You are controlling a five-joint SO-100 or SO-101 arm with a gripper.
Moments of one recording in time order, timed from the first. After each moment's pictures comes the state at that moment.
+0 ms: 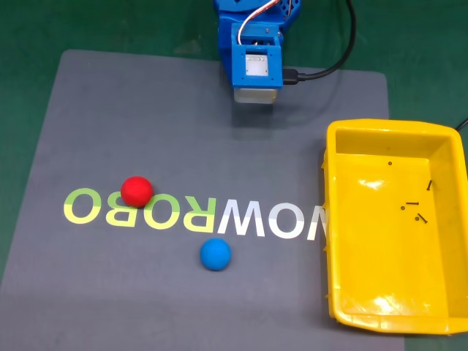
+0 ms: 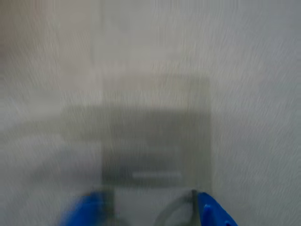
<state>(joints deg) 3.8 189.8 175.8 72.8 -92.1</state>
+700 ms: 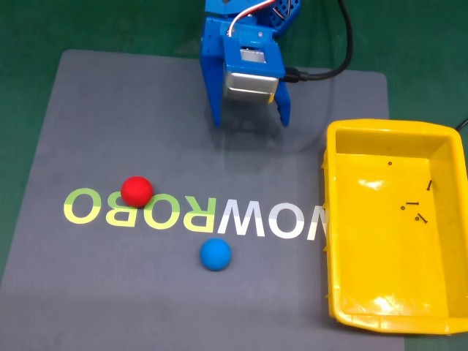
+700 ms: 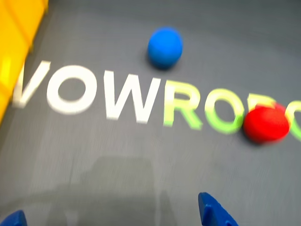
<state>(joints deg) 7.4 153.8 158.1 31.9 -99.2</state>
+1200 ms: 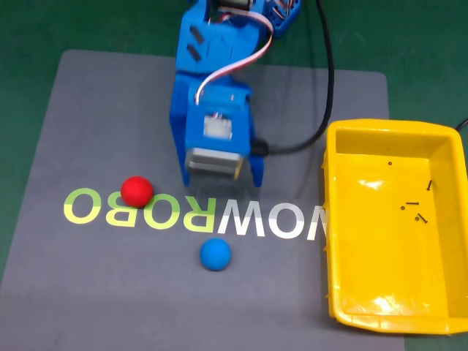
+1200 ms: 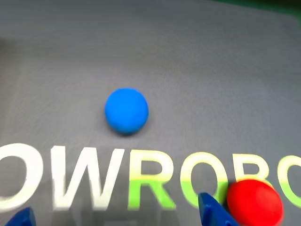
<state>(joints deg) 10.6 104.9 127.5 15.9 -99.1</state>
